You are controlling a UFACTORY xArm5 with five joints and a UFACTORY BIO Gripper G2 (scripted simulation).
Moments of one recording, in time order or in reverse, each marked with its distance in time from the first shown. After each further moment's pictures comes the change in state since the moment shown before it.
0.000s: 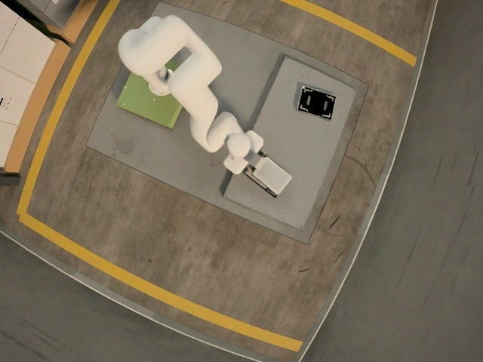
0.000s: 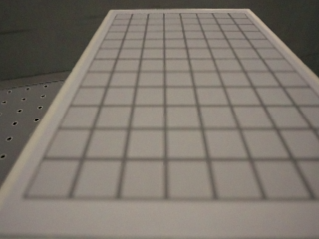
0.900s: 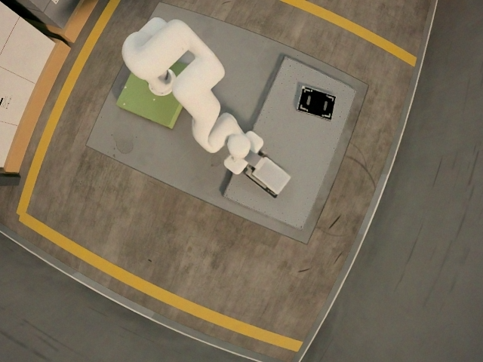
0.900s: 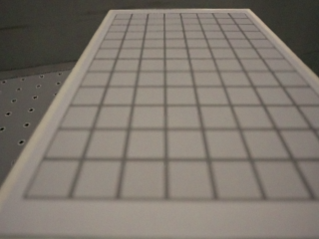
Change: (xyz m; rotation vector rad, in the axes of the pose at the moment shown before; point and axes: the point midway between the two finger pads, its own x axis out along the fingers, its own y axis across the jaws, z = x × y) arm 0.000 0.000 -0.017 0.000 0.000 0.000
